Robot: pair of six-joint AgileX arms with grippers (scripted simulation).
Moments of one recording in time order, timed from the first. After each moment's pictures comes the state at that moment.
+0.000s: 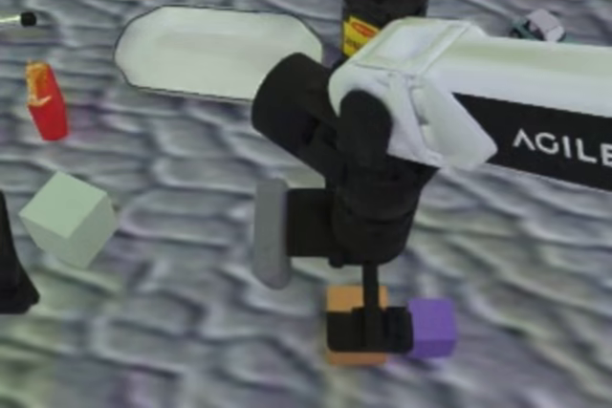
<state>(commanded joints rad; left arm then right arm) 0.00 0.03 0.03 -0.02 0.00 0.01 0.86 1.95 1.53 -1.11 -0.01 -0.68</state>
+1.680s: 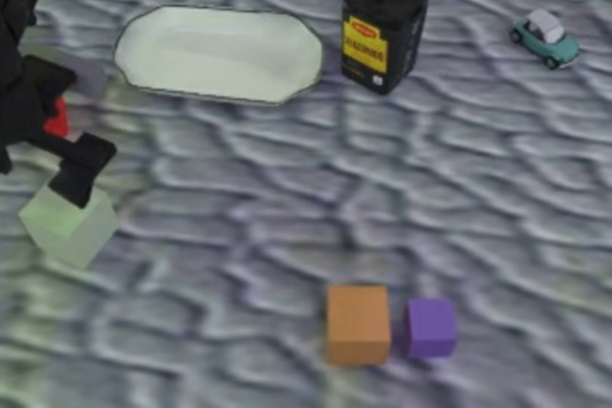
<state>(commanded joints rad) -0.08 1.91 1.43 -1.09 0.00 0.41 0.01 0.00 0.00 0.00 0.00 0.00</state>
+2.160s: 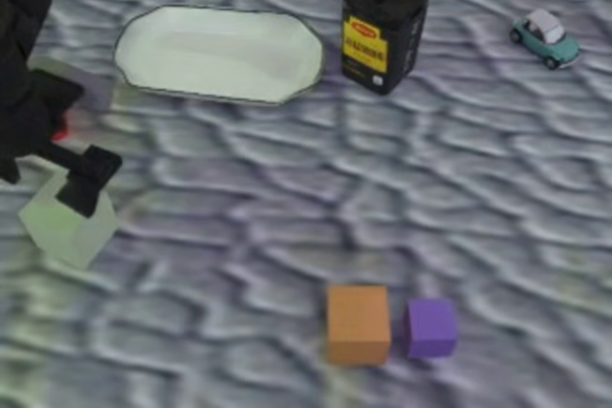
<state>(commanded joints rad) -0.08 1.93 1.38 -1.02 0.00 0.41 0.01 0.00 0.00 0.00 0.00 0.00</state>
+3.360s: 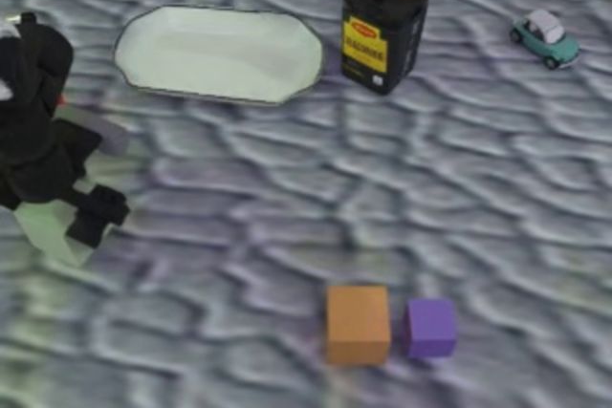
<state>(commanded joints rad) -0.08 2.04 1.23 -0.76 0.00 0.41 0.01 0.00 0.00 0.00 0.00 0.00</state>
